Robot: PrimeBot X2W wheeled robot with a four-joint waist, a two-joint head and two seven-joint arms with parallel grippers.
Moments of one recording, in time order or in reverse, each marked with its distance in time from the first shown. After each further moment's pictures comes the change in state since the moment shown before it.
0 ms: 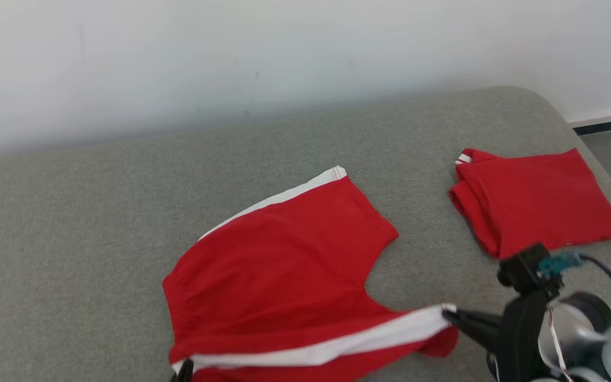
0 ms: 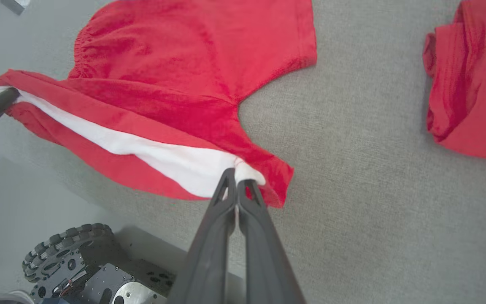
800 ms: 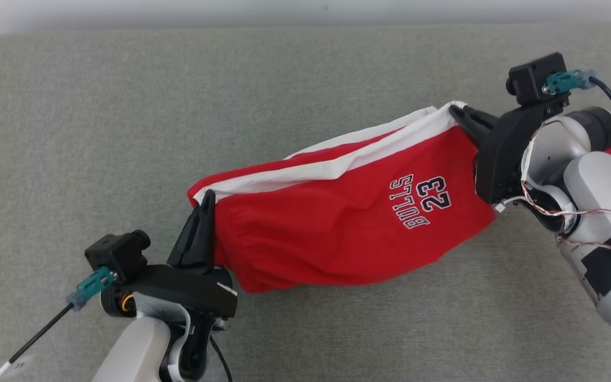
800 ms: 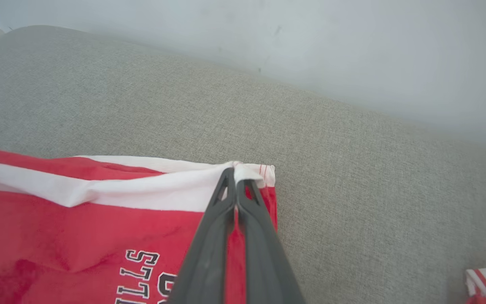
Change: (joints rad) left arm -0.550 -0.158 -0.017 0.232 0.083 0.072 -0.006; right arm -0.723 0.096 0.217 0.660 -0.105 0.000 -0.410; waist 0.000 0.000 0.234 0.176
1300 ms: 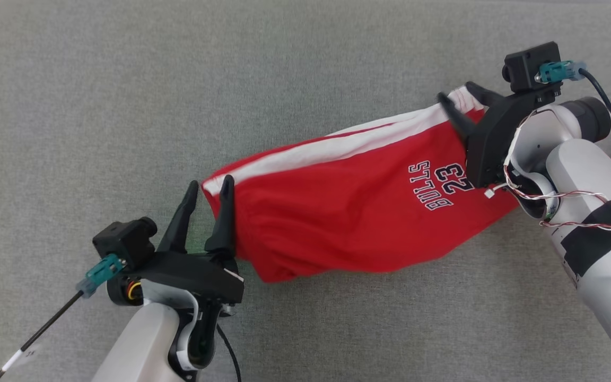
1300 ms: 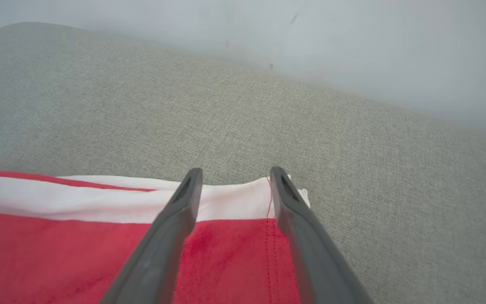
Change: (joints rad) left arm -0.070 -0.039 -0.009 0.081 0.009 0.015 -0.019; right arm -0.107 0.079 0.018 0.238 -0.049 0.000 -0.150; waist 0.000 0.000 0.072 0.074
